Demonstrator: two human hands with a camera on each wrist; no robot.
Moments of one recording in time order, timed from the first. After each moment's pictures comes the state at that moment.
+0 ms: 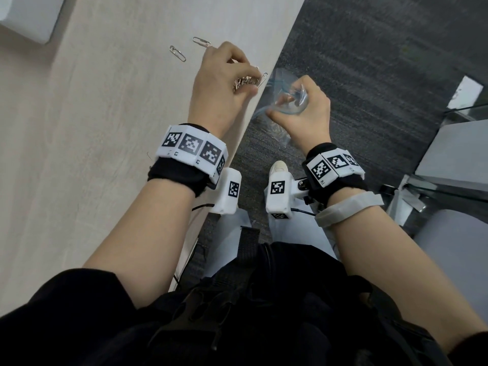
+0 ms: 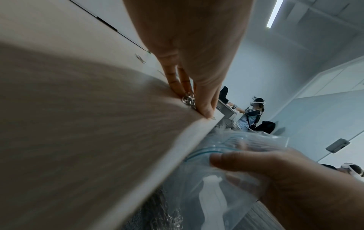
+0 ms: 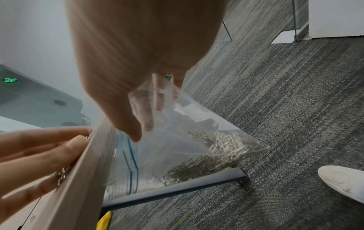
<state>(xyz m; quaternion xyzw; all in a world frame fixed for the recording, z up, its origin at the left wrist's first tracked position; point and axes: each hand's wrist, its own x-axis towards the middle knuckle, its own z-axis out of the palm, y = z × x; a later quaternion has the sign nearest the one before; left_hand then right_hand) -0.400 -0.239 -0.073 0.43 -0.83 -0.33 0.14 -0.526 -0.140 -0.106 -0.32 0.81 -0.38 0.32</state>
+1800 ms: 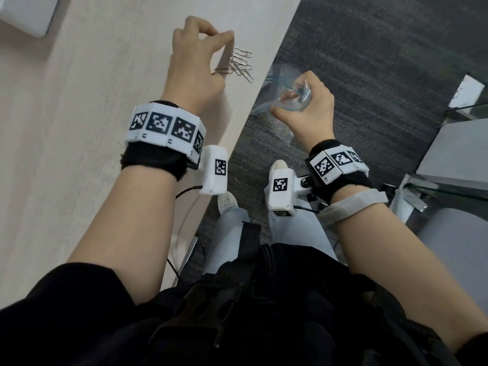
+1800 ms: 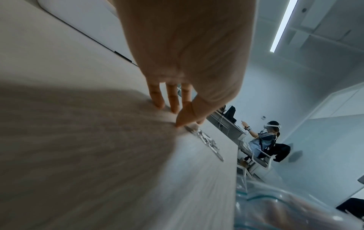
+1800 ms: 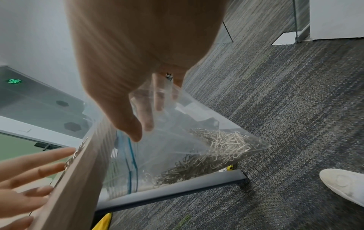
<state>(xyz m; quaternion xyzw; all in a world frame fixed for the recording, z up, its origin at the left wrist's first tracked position) -0.385 -0.267 -0.068 0.47 -0.83 -0.30 0.05 -0.531 -0.134 -0.107 -0.32 0.81 -0.38 0.32</state>
